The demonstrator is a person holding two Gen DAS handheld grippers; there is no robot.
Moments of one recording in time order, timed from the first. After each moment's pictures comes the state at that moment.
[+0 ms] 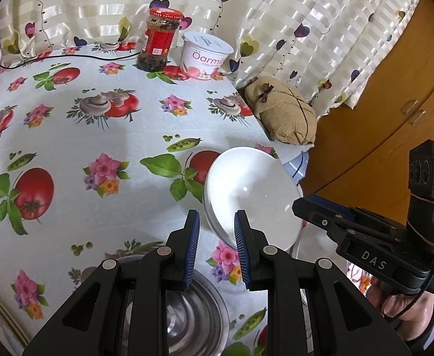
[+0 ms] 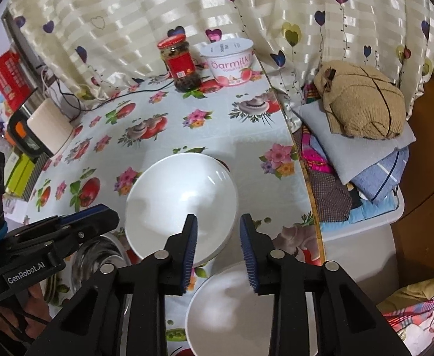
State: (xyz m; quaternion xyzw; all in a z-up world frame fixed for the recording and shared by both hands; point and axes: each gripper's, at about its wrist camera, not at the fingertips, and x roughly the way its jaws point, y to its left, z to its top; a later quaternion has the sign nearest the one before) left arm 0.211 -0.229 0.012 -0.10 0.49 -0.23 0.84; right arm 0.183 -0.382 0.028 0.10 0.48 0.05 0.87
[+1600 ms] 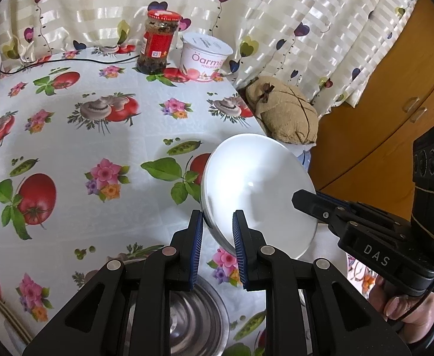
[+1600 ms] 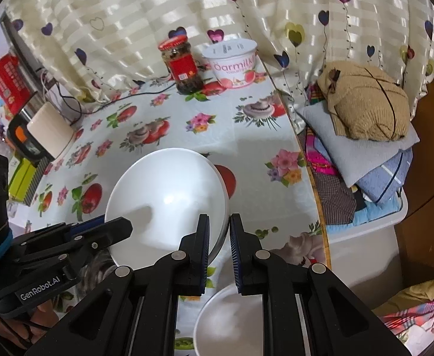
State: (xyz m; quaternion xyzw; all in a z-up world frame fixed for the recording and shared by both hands) left arm 0.210 -0.226 0.020 -0.09 0.49 -0.23 0.84; right arm 0.193 -0.376 0.032 0.10 0.47 0.05 0.87
